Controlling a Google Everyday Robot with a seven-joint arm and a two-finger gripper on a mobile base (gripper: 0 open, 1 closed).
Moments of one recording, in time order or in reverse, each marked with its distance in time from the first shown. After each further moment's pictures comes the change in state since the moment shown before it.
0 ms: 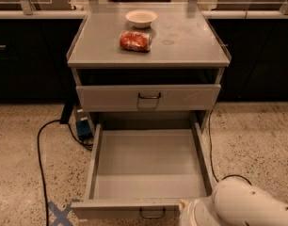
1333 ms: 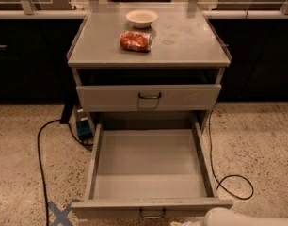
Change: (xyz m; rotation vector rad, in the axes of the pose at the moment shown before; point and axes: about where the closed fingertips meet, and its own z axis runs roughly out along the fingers) arm 0.057 -0.007 0.138 -0.107 -0.128 0.229
